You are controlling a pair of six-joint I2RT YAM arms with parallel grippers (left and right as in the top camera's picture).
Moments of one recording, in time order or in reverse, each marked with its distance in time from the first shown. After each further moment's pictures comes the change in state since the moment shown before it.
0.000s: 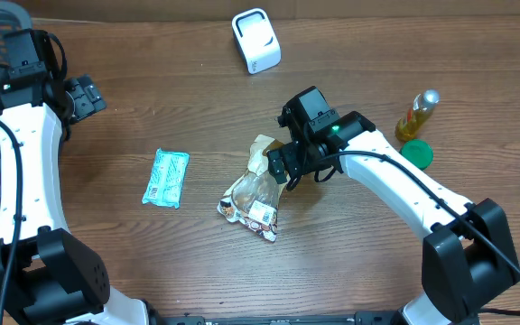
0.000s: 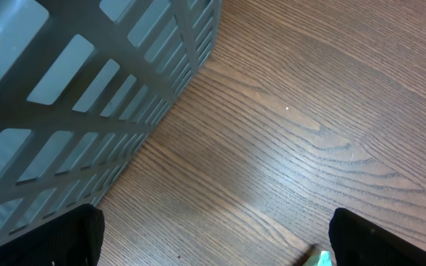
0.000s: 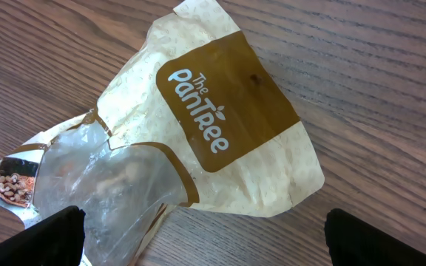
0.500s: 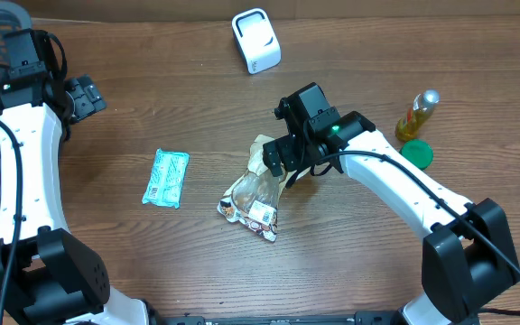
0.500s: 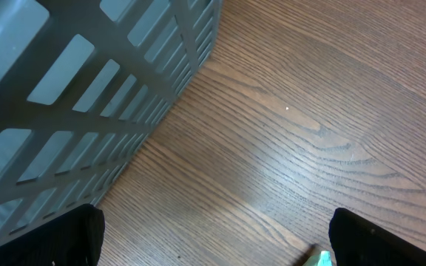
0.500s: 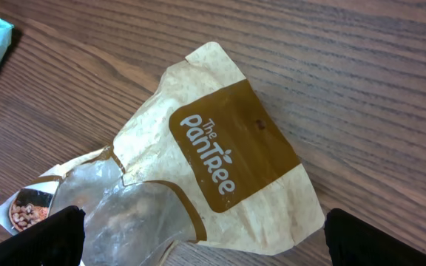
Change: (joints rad) left arm 0.000 0.000 0.000 0.000 0.000 0.000; right arm 0.000 0.000 0.000 0.093 -0.002 0.000
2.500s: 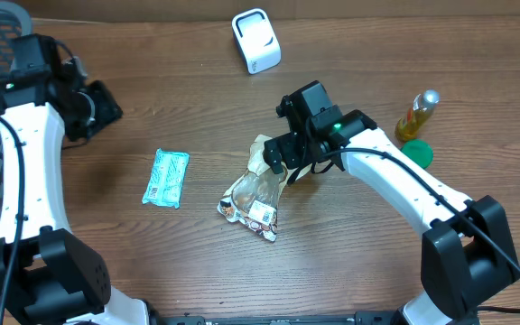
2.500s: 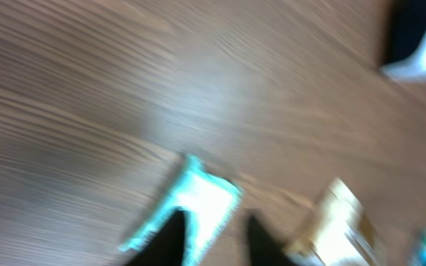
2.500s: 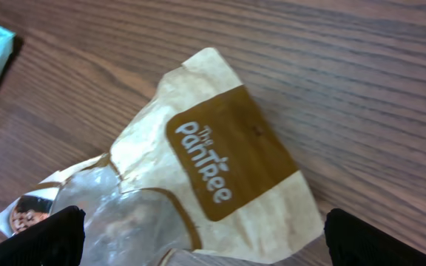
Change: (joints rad) left arm -0.037 0.000 0.000 -0.137 0.484 -0.023; right arm -0.023 0.011 0.000 0.016 -0.023 0.000
